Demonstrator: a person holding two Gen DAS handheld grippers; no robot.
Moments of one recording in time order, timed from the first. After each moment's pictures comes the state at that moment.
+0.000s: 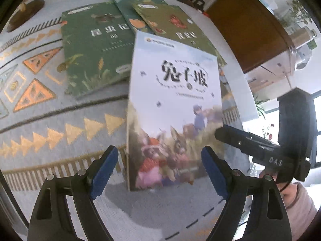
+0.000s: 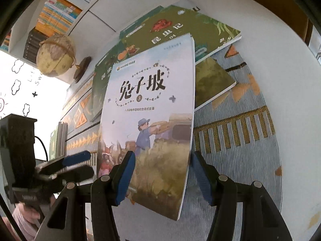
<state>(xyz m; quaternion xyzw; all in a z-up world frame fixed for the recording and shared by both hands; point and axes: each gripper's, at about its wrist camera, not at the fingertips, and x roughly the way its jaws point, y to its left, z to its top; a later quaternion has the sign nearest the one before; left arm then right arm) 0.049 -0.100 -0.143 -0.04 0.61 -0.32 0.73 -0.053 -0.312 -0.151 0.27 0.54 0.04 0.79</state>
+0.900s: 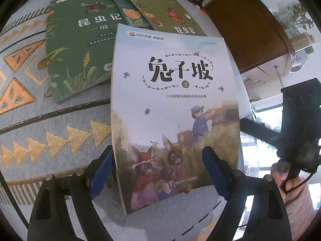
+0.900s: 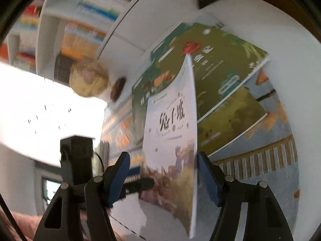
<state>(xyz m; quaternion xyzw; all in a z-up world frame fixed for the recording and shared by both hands) 0.054 -0.110 -0.161 -0.06 0.63 -0.34 0.70 -0.029 -0.319 -0.124 0.34 0.51 0.13 0.78</state>
